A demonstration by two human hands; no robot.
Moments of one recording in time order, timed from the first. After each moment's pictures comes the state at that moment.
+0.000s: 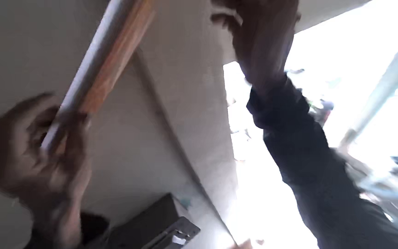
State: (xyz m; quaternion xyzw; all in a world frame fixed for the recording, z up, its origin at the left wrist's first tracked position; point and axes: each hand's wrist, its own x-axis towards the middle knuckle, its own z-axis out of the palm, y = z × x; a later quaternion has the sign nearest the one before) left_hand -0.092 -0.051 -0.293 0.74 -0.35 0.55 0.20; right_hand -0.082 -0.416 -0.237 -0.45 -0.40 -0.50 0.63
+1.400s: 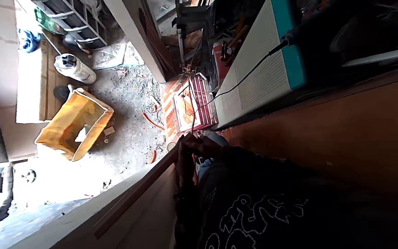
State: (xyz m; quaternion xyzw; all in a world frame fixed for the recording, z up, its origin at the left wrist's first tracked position) left_hand -0.271 -0.505 -0.790 0.53 -0.12 -0.51 0.67; right_hand -0.385 -0.584 -0.763 -0.44 0.43 -0.07 0.78
